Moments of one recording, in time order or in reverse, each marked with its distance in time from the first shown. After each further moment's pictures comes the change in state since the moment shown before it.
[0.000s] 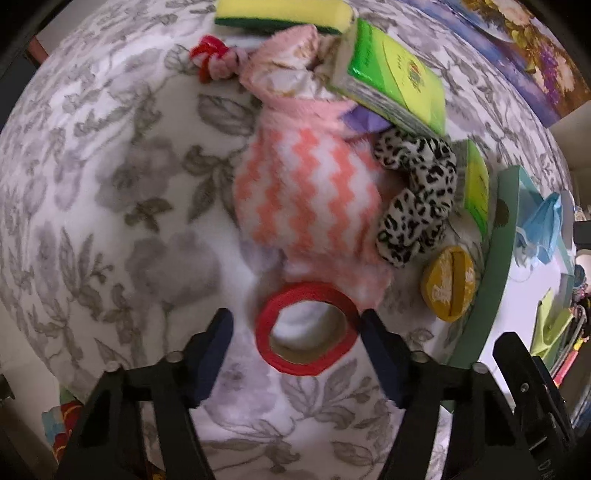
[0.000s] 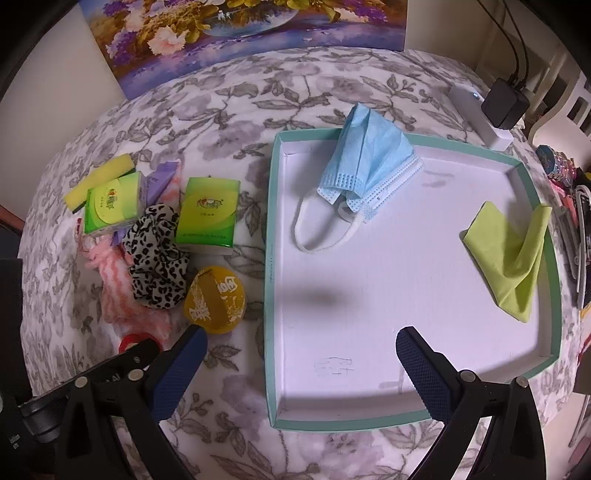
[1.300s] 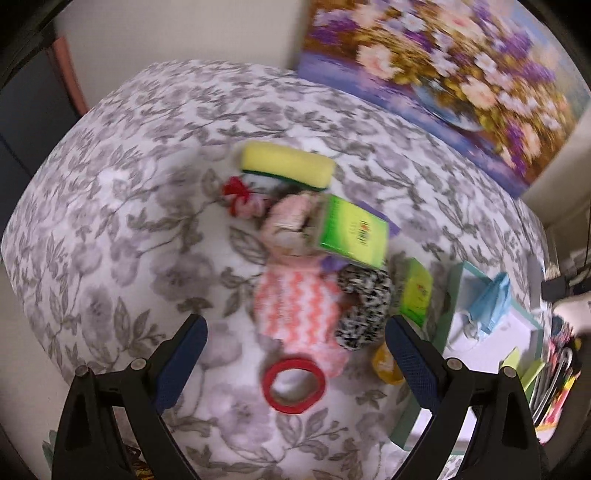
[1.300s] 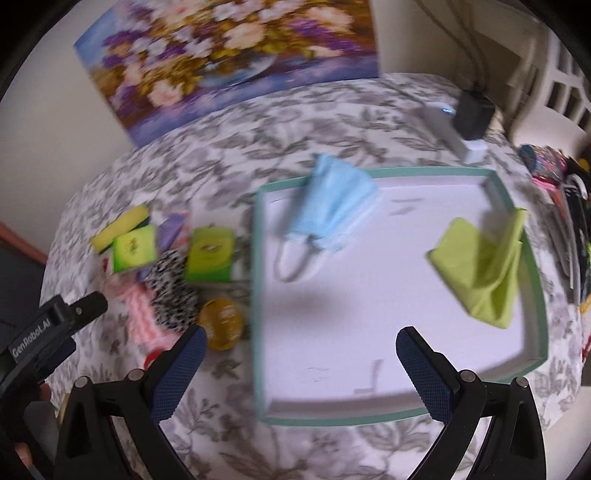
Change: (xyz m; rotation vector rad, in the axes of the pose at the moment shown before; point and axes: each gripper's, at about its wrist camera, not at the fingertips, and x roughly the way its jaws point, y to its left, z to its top) left arm -0.101 0.008 0.013 -0.038 -0.355 -0.001; right arm -0.044 -0.031 0.005 0.058 -0.118 0.092
